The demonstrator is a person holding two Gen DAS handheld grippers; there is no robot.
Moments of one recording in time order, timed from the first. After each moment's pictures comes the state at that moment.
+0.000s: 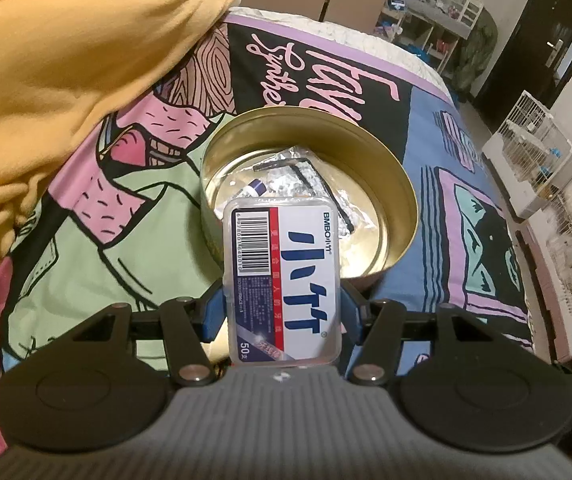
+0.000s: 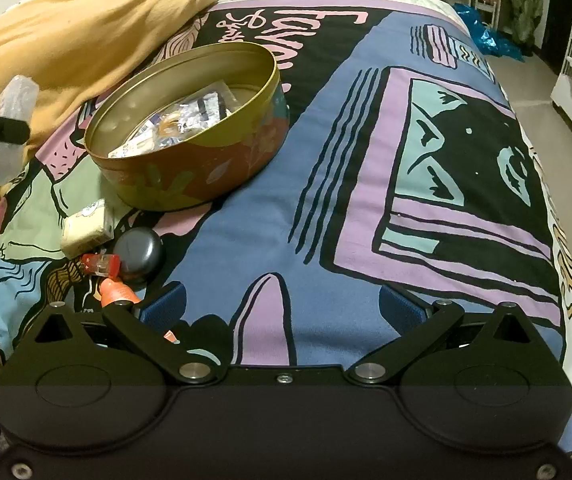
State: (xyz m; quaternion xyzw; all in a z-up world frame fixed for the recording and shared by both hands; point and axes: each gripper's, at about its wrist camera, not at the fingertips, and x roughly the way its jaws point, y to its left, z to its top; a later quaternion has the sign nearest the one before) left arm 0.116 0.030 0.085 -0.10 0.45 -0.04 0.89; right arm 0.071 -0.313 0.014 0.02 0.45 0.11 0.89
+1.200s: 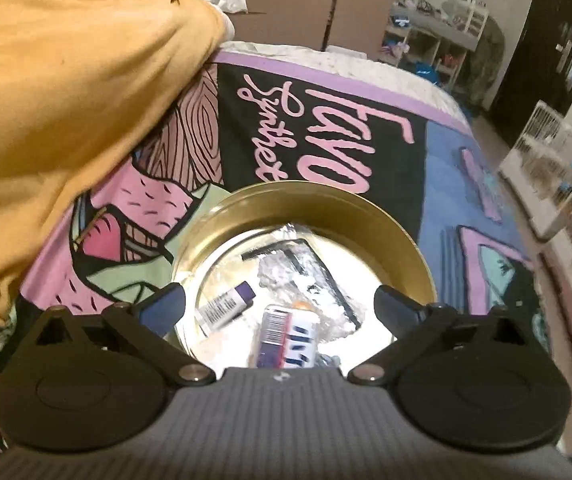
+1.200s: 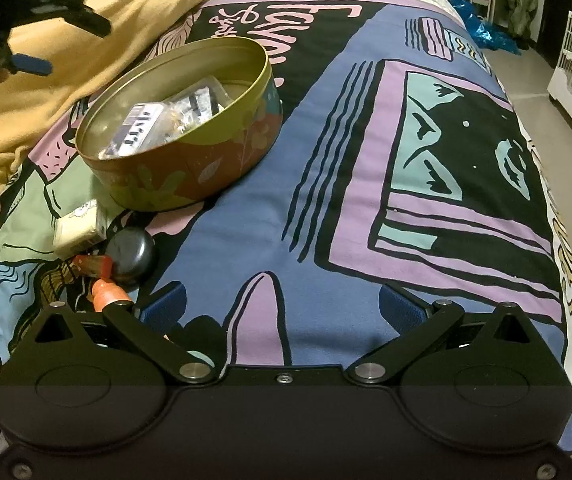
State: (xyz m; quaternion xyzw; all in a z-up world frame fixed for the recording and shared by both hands) left arm 0.215 0.012 0.095 -0.08 0.41 -0.02 0.91; right arm 0.077 -0.313 0.009 0.02 0.46 0.10 0.88
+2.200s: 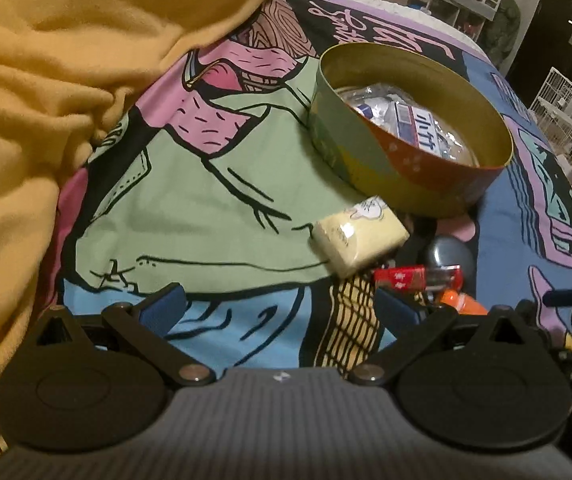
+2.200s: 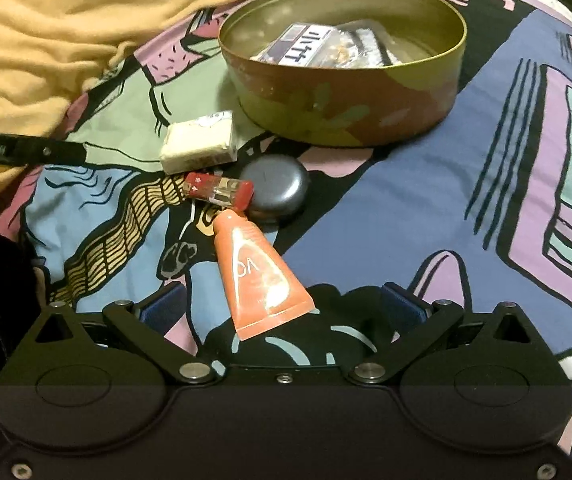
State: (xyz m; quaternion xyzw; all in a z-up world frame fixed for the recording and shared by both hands) left arm 0.035 0.122 -0.003 -0.07 0.45 0.00 0.89; right arm 0.068 -0.205 -0.016 -0.06 0.50 0.25 0.83
